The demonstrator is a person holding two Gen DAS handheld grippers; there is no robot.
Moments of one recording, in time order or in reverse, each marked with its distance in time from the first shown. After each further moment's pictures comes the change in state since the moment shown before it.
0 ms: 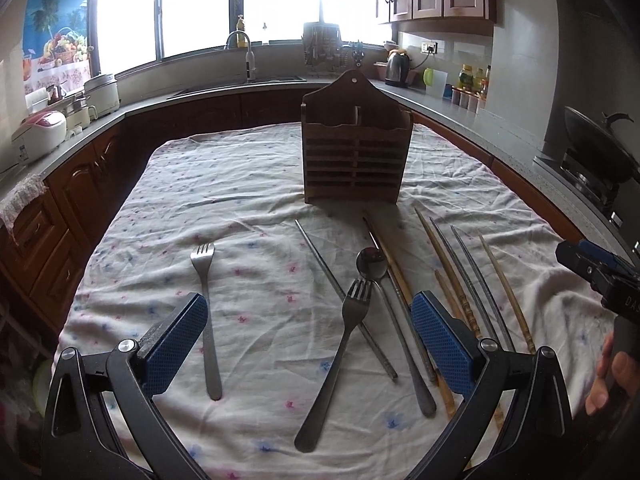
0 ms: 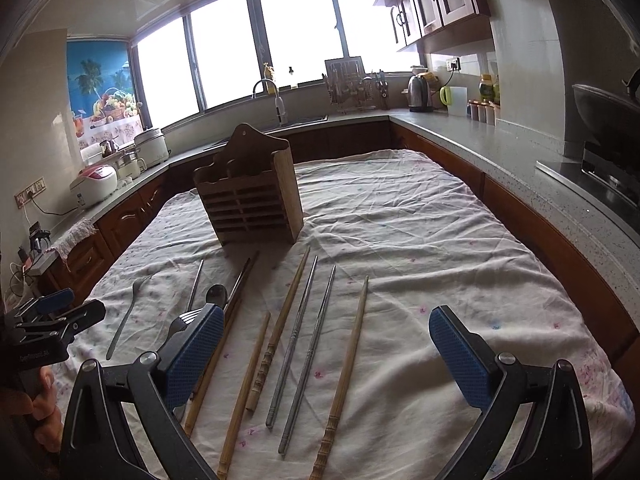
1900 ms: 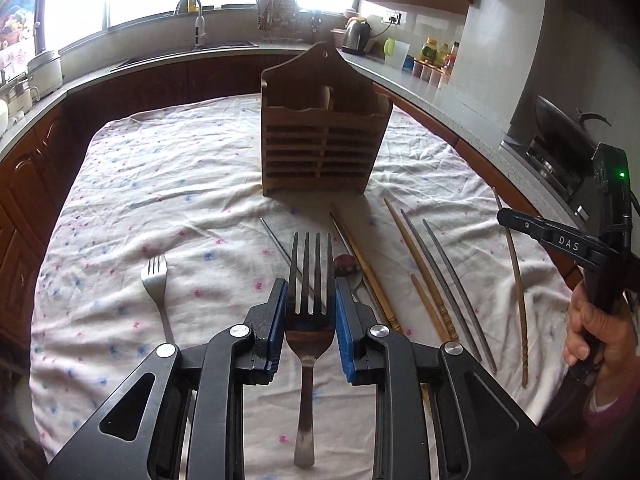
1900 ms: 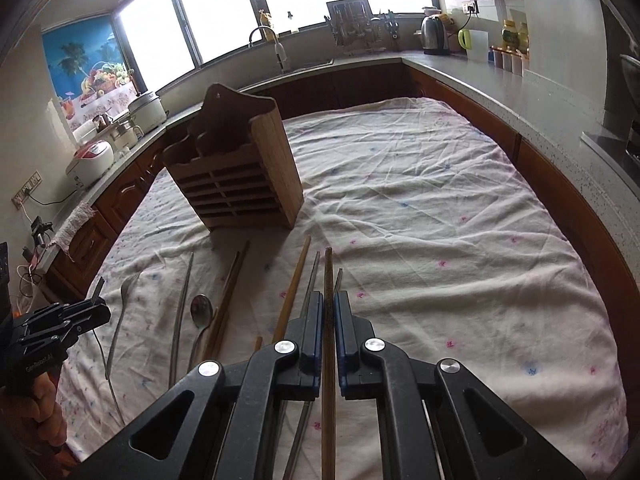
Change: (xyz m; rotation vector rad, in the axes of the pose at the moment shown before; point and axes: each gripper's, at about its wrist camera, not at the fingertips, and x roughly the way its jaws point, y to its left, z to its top) left arm 0.037 0.019 0.040 0.015 0.124 -0.208; right arm 0.072 -0.010 0.047 0.023 0.216 0.057
